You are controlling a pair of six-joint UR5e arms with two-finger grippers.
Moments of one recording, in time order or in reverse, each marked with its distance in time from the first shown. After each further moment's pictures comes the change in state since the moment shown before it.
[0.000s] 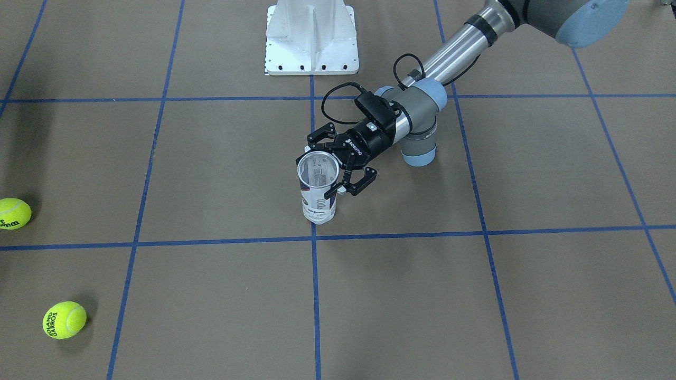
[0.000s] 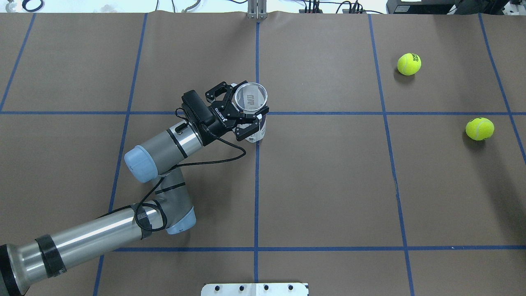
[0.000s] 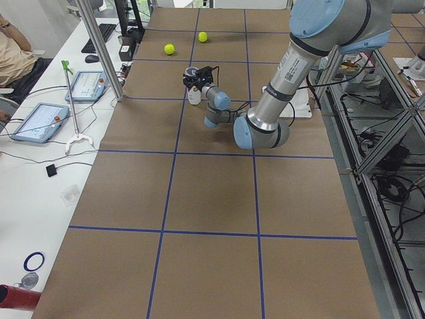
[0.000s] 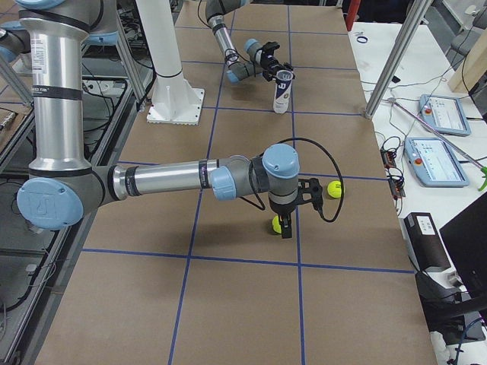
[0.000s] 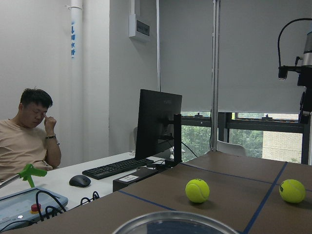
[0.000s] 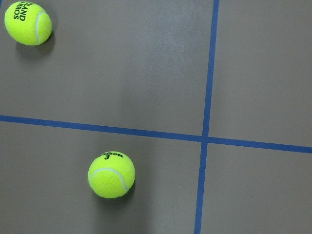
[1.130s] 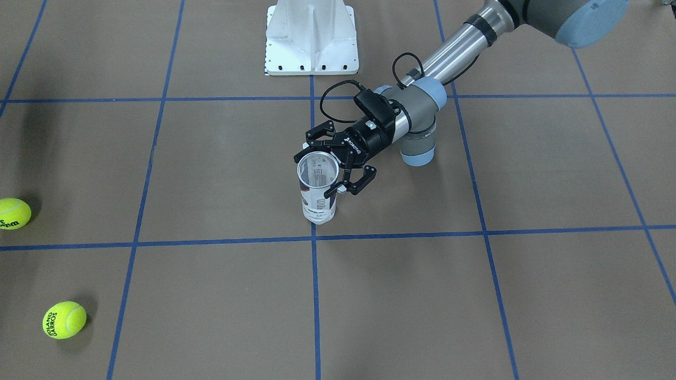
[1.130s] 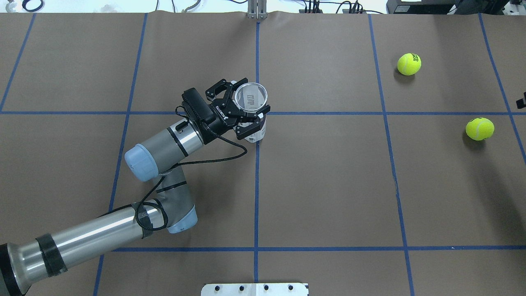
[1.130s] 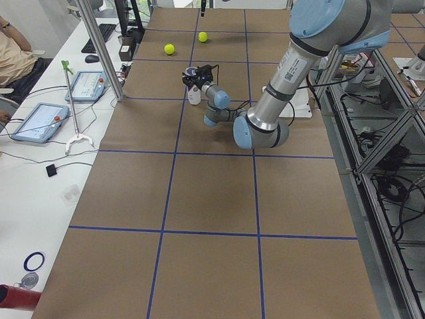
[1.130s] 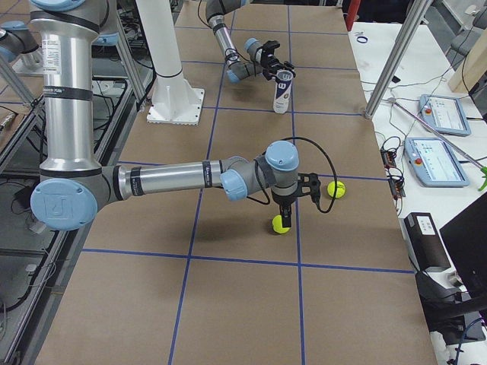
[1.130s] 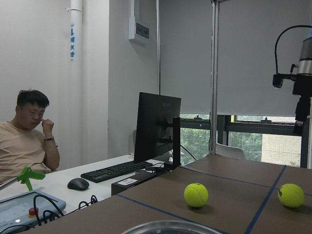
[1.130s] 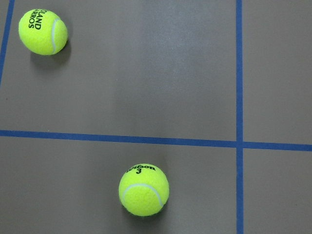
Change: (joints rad) left arm -0.003 -0.004 -0.010 0.002 0.001 0.000; right arm -0.174 0.006 -0.073 0.242 -0.063 0.284
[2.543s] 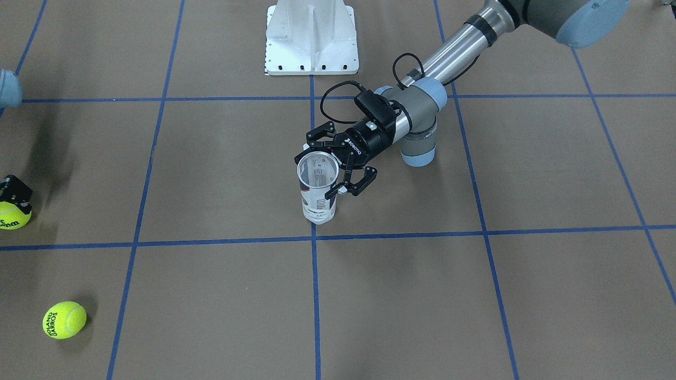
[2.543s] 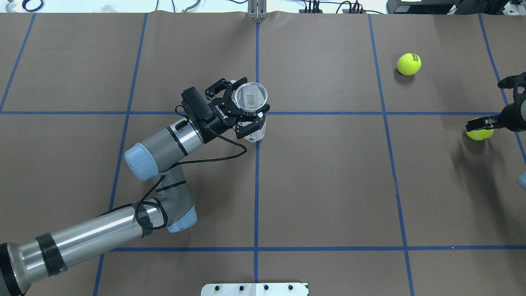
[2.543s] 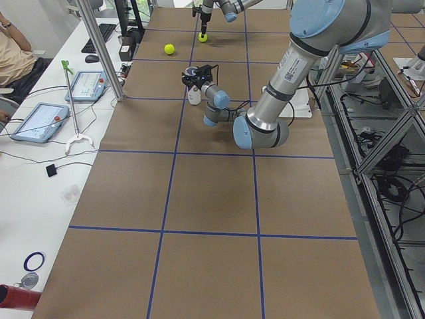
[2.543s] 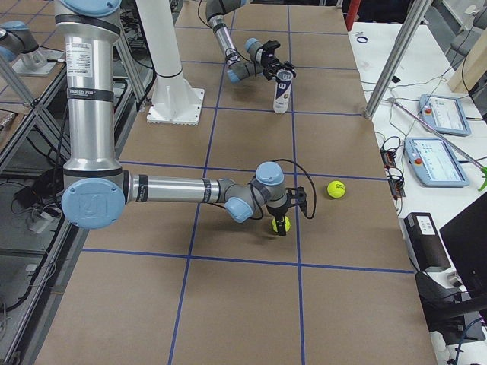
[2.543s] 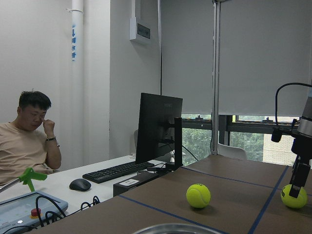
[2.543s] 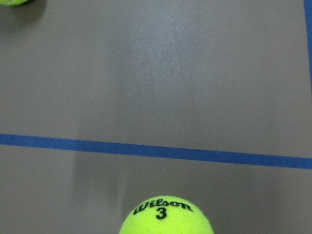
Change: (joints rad) left arm -0.002 0.000 0.003 0.001 0.000 0.000; right arm -0.274 0.010 -0.205 0.363 -0.254 0.237
